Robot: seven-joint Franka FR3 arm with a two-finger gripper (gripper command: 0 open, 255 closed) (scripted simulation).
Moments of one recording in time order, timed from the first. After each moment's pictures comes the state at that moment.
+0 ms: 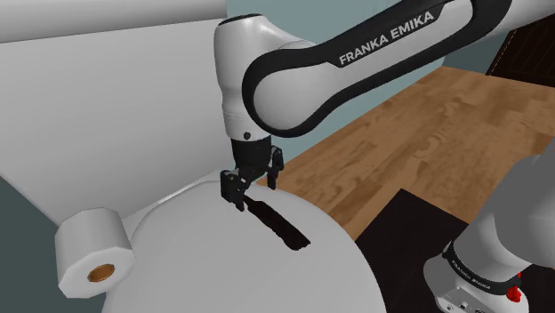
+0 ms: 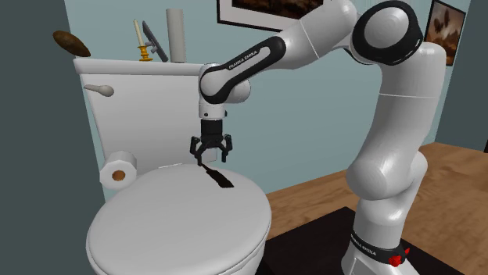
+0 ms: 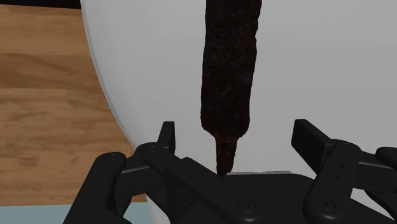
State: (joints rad) arm 0.04 -0.04 0.60 -2.11 0.14 2.05 0.52
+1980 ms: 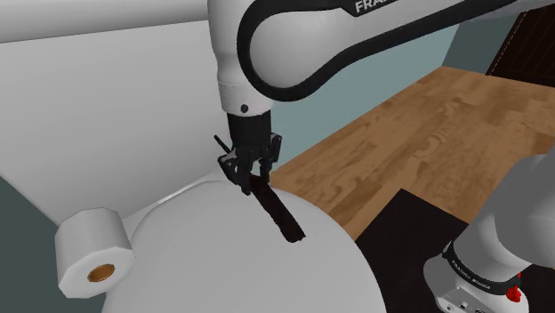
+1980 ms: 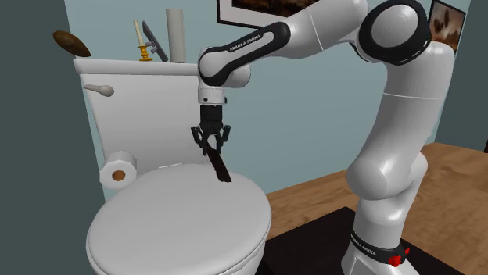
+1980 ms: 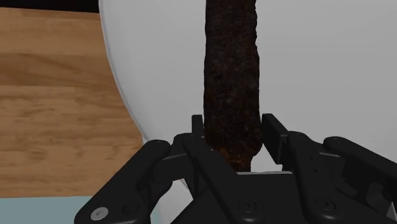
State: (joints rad) arm 0.04 -0.09 0.59 -2.03 0.16 1.92 0.52
